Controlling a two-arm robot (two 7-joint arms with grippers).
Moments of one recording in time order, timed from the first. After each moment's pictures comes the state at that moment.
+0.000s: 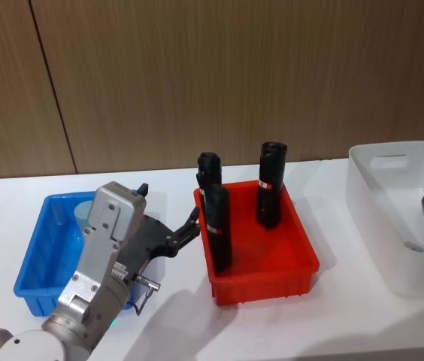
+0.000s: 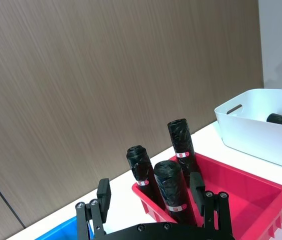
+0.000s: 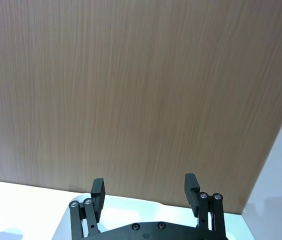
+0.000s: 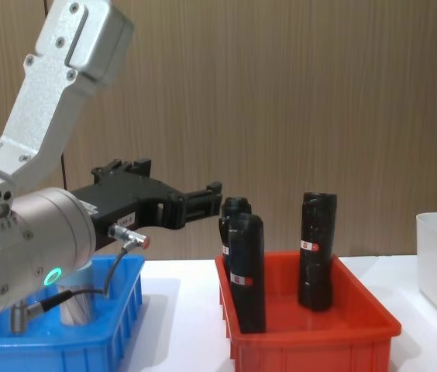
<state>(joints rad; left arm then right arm) -0.24 0.38 0.45 -1.63 -0.20 0.01 -0.01 0.47 0.44 0.00 -1.29 0.21 0.13 0.21</state>
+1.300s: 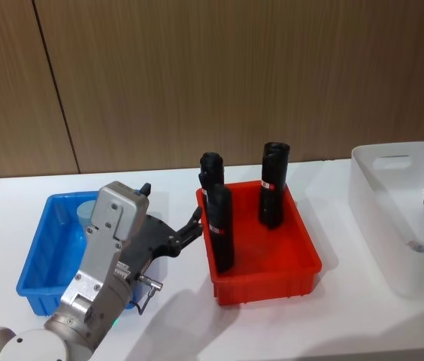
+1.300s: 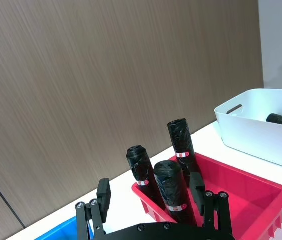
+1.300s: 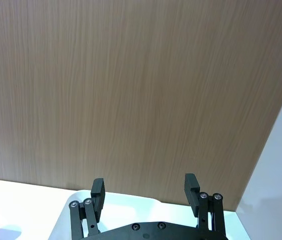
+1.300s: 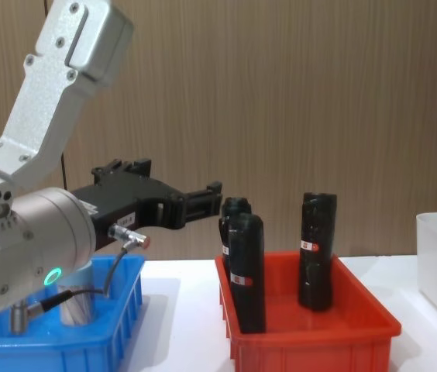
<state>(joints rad) -0.24 0.38 0.45 -1.63 -0.20 0.01 -0.01 0.43 0.45 0.01 -1.35 0.21 0.14 0.19</state>
